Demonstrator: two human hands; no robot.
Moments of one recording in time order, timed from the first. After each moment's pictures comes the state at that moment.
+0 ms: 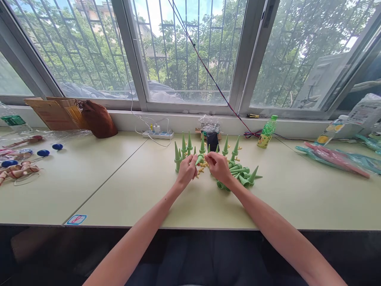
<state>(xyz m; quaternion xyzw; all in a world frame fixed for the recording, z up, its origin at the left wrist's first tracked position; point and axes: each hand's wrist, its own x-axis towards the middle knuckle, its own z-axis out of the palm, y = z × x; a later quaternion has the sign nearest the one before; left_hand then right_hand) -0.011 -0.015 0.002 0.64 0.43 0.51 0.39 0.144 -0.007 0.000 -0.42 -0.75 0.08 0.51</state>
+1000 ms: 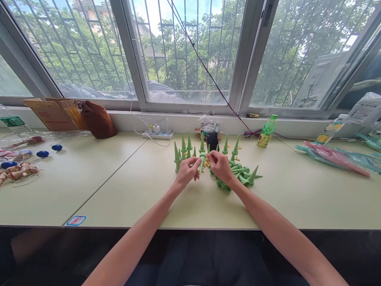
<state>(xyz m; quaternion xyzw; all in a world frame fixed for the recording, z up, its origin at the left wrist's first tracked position) -0.014 -0.016 0.003 0.65 0.40 0.48 0.43 0.148 -0.008 0.005 -0.43 -0.73 0.13 0.52</state>
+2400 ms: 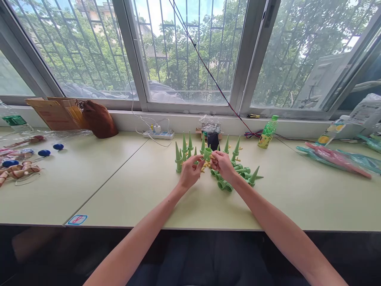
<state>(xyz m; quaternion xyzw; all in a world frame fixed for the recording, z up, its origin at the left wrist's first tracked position) -0.007 -0.012 -0.008 0.70 0.39 0.52 0.28 0.149 0.004 0.004 -0.33 -0.49 0.56 0.58</state>
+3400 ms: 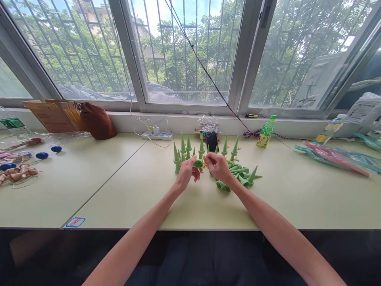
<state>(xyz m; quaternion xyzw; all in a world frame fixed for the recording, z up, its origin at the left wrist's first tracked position) -0.011 -0.018 0.004 0.58 0.36 0.50 0.54 0.144 -0.011 0.007 -0.37 -0.74 0.21 0.53</state>
